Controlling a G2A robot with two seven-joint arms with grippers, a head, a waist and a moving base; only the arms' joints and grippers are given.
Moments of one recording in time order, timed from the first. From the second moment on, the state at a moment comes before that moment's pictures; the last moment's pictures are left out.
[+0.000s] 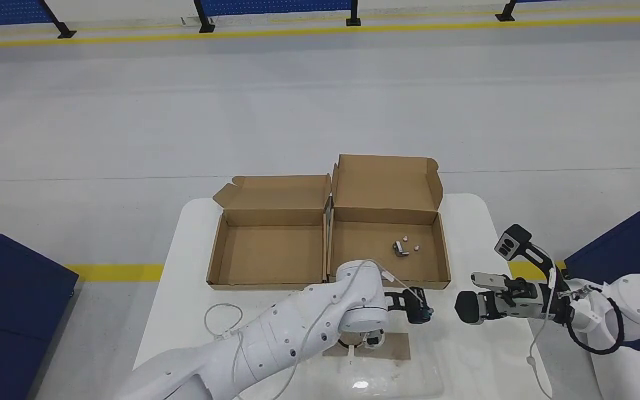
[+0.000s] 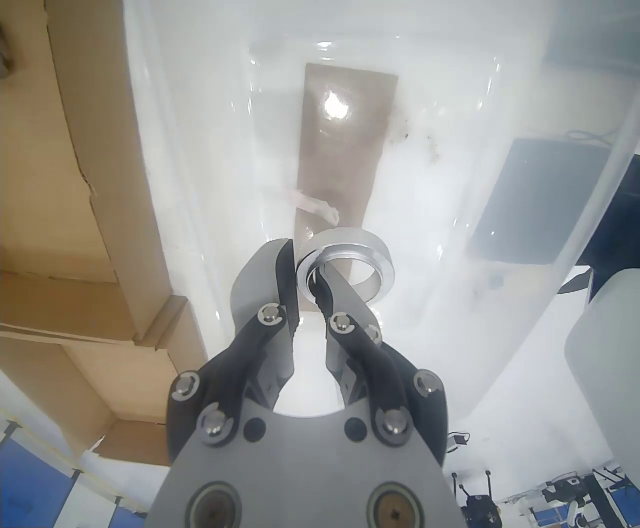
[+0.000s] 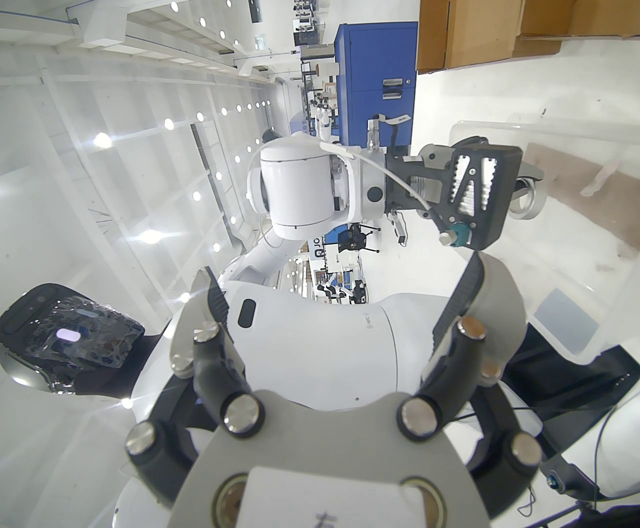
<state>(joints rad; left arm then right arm) 0.66 -1.56 -0.36 -1.37 0.86 -0.39 -1.43 -1.56 -0.97 1.88 -1.78 0.49 0.24 1.53</state>
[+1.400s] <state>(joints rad) 1.11 -1.30 -0.93 -1.62 0.62 -0.93 -0.80 -1.56 -0.97 1.88 -1.78 0.49 0.24 1.53</state>
